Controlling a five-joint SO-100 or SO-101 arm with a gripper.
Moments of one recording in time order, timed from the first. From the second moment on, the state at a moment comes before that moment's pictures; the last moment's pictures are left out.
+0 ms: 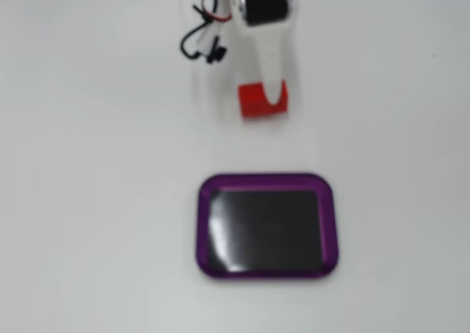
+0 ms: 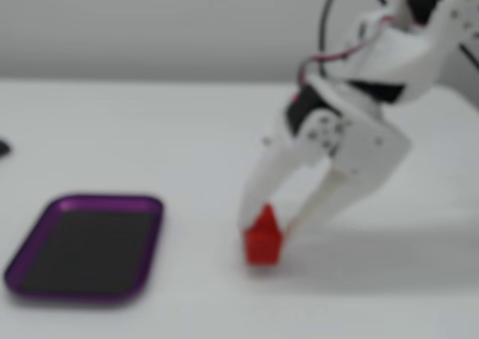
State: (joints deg) arm -4.7 115.2 132.9 42.3 -9.0
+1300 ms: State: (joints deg) arm -4.7 144.8 109.6 65.5 -8.8
